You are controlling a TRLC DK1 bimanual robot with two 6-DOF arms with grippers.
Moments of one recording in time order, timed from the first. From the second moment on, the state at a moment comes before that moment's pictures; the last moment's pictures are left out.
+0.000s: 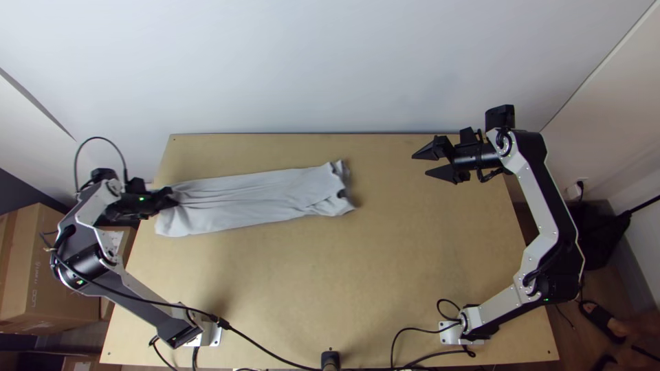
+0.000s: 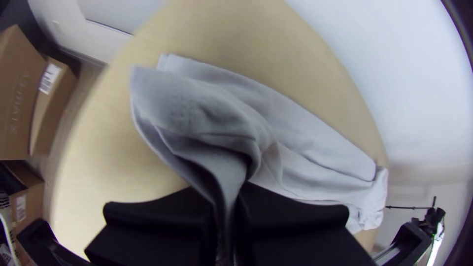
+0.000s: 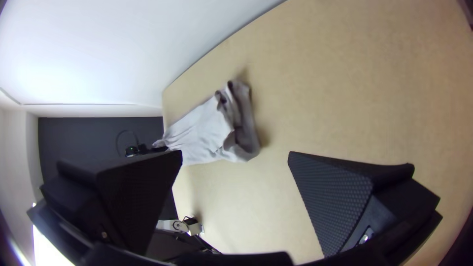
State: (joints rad) left arm 0.66 1.87 1.34 -0.72 0.45 0.16; right arm -0.02 1.68 1.65 -1.07 -0.77 0.39
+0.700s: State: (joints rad) left arm 0.34 1.57 1.44 -0.85 -0.25 0.27; right arm -0.01 1.53 1.52 -1.06 -0.56 0.40
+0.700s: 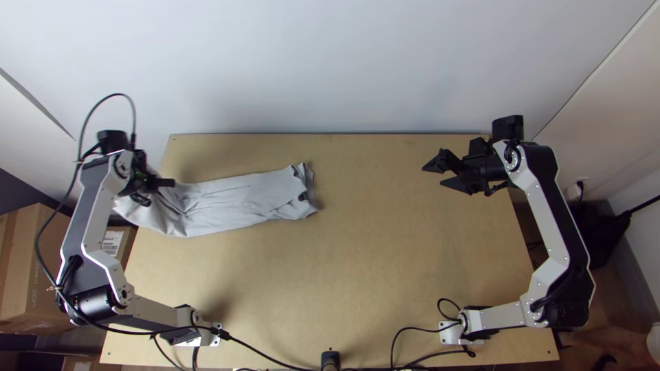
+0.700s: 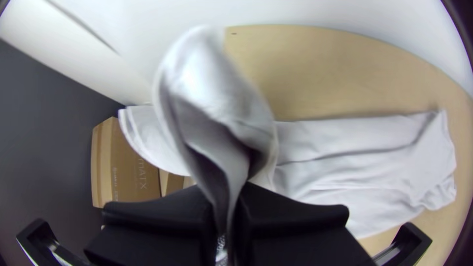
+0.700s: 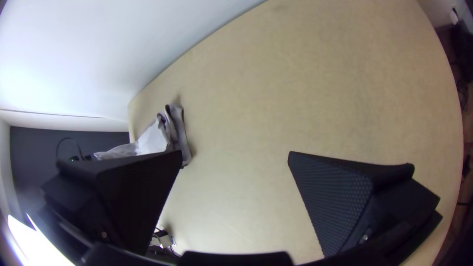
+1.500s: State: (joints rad) left arm -0.27 1.96 1.96 -1.27 -0.46 0.00; right arm -0.06 1.34 1.32 -1.06 -0.55 0.39
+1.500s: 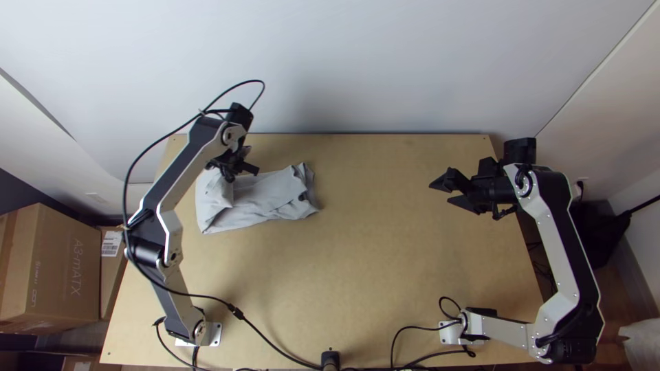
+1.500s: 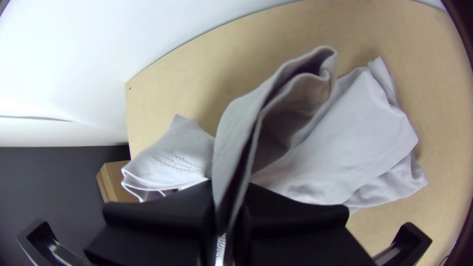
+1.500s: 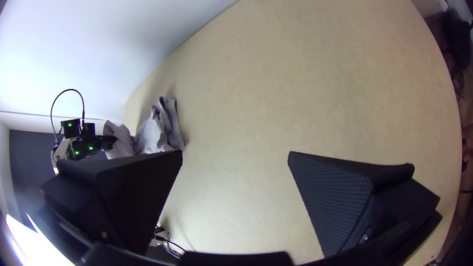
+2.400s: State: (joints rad) left arm -0.68 2.30 2.29 -1.13 -0.37 -0.11; right arm 0.09 1.31 1.11 -0.85 -0.37 0.37
